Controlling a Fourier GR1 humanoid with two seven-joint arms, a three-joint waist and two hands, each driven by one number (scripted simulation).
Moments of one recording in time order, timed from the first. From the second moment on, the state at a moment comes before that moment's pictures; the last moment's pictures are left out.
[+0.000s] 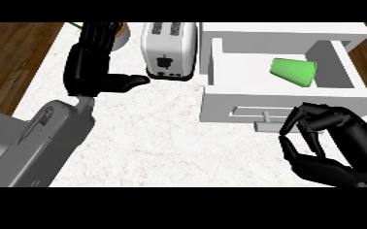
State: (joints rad) left arm -0.58 0.42 -0.38 -1.33 0.81 0.38 -0.32; right arm -0.05 -0.26 0.00 -2.02 0.07 0.36 0.11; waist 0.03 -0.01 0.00
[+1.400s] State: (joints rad) left arm -0.11 0.55 -0.11 -1.46 0.82 -0.03 -0.38; right arm -0.44 -0.21 0.18 -1.03 0.81 0.07 -0.28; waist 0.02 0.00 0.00
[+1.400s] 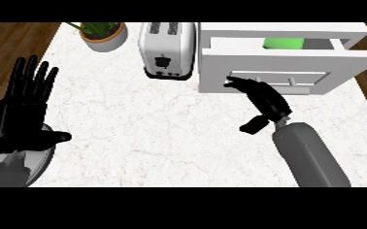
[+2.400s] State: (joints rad) left arm -0.12 0.52 -0.04 -1.40 0.79 -0.15 -0.37; right arm -0.91 -0.28 -0.02 -0.31 0.78 0.08 -0.64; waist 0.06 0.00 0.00
